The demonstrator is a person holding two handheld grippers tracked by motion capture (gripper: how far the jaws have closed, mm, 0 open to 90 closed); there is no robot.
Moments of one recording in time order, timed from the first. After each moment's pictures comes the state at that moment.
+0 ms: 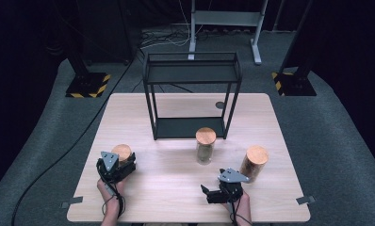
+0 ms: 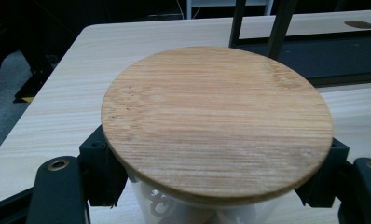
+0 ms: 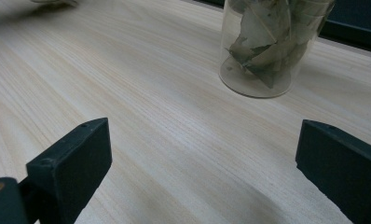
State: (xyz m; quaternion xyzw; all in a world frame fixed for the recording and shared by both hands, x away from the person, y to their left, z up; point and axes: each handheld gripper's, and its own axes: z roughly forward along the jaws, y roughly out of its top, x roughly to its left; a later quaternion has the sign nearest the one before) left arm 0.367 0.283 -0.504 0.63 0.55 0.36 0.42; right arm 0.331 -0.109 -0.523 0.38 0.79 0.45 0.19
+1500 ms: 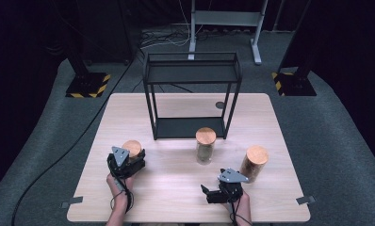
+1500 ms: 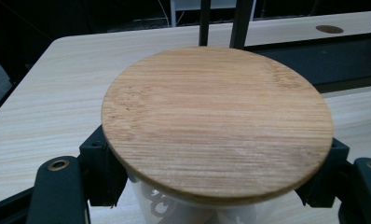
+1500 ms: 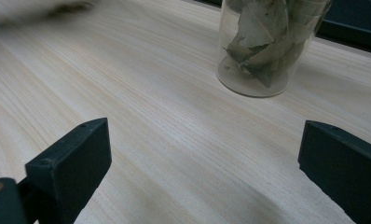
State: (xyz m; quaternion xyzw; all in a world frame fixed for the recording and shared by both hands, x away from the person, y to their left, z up) left arm 0.379 0.255 -0.498 0.64 0.53 0.36 0.43; right arm 0.331 -0.108 -0.523 0.38 0.79 0.44 0.20
